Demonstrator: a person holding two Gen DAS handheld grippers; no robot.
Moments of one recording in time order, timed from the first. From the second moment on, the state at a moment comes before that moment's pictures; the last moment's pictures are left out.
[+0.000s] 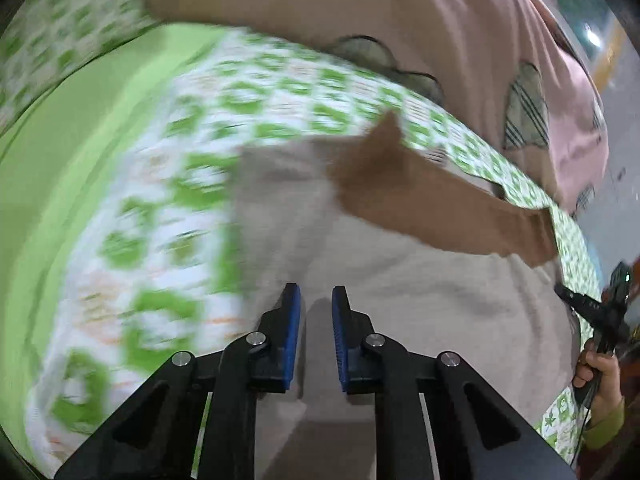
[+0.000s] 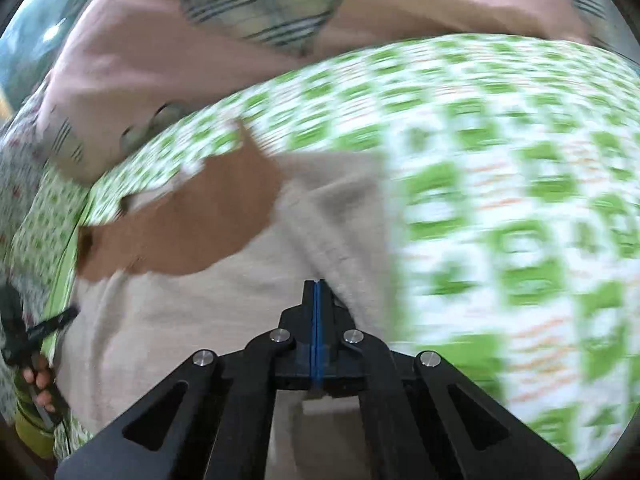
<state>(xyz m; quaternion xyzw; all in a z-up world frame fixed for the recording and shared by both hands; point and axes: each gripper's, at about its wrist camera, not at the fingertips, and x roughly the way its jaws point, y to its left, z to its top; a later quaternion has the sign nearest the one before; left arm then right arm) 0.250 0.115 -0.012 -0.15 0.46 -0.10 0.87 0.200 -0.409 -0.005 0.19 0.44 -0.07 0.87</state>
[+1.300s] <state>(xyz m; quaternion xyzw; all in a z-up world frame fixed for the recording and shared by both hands) 0.125 0.090 -0.038 -0.44 0.41 -0.06 0.79 0.059 -0.283 0.014 0.28 0.43 0.05 0.86</state>
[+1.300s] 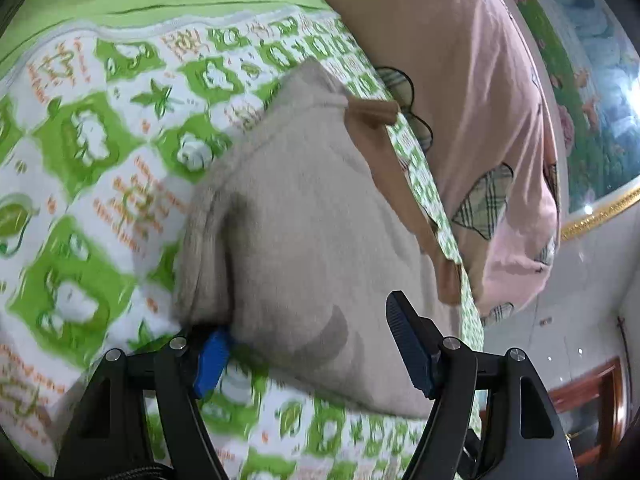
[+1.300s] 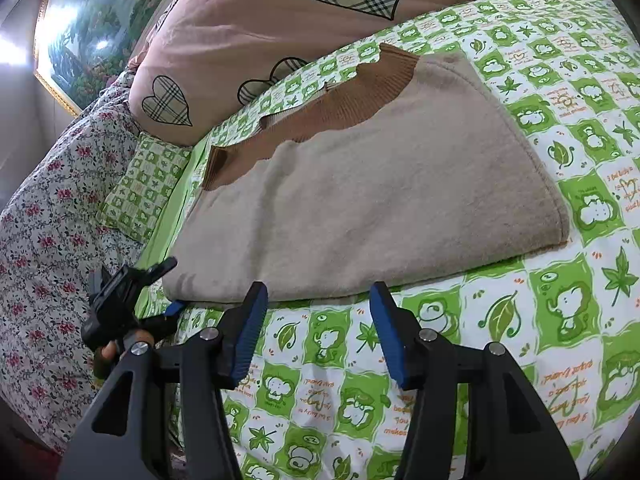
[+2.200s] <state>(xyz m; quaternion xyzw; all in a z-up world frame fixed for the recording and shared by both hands) 0.166 -0.097 0.038 -0.17 0.37 -0.24 0.88 0.158 -0.360 0.007 0.39 0.41 0.17 0.80</state>
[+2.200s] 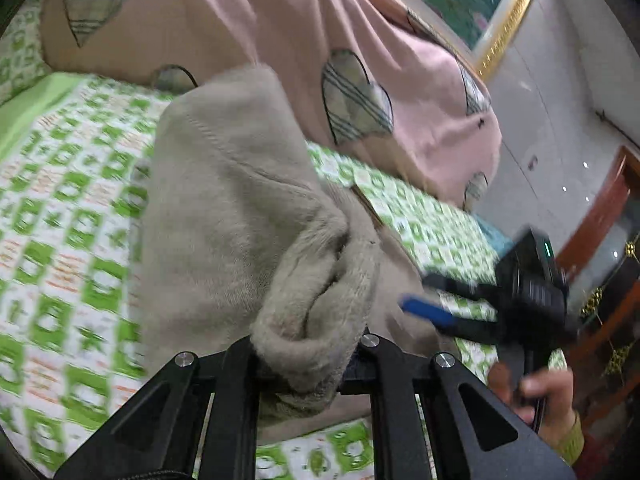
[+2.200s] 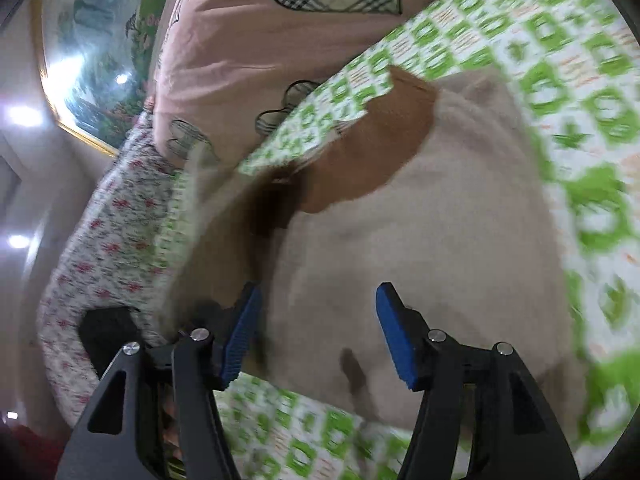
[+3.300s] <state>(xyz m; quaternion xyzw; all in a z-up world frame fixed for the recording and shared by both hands) 0.173 -0.269 -0.001 -0.05 0.43 -0.34 0.84 0.218 -0.410 -0.004 0.22 0.48 0.08 0.85</state>
